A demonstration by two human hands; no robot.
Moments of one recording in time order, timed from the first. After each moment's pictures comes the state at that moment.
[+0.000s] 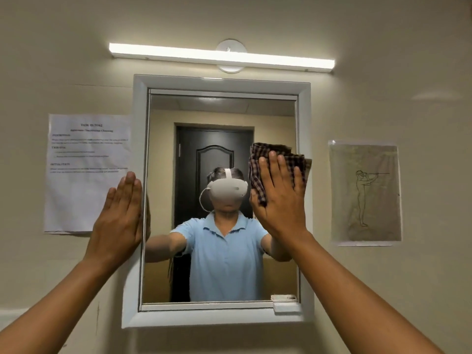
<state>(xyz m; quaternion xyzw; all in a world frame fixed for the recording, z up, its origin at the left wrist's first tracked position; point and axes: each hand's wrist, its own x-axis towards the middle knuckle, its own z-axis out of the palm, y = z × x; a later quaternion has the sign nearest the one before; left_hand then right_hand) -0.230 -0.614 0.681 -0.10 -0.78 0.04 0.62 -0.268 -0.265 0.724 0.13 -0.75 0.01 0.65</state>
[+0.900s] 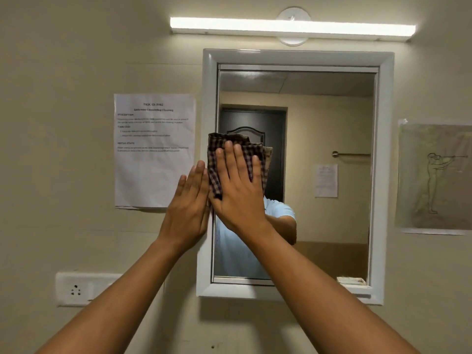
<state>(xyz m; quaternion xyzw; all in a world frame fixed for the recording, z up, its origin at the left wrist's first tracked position) -0.226 -0.633 0.665 -0.20 -0.79 -0.01 0.58 -0.252 -0.488 0.701 0.22 -0.77 0.01 0.60</state>
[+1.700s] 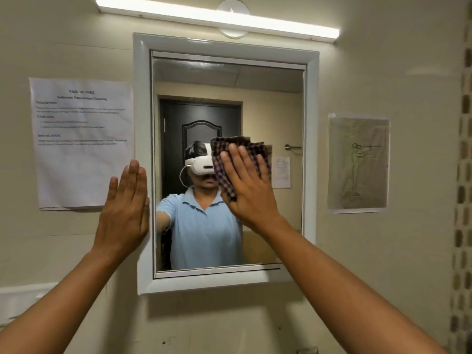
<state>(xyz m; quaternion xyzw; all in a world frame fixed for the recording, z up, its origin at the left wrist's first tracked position) -0.234 -0.628 0.647 -0.14 -0.79 -0.01 0.60 -0.250 -0.341 0.692 0.19 -0.78 -0.07 0.59</state>
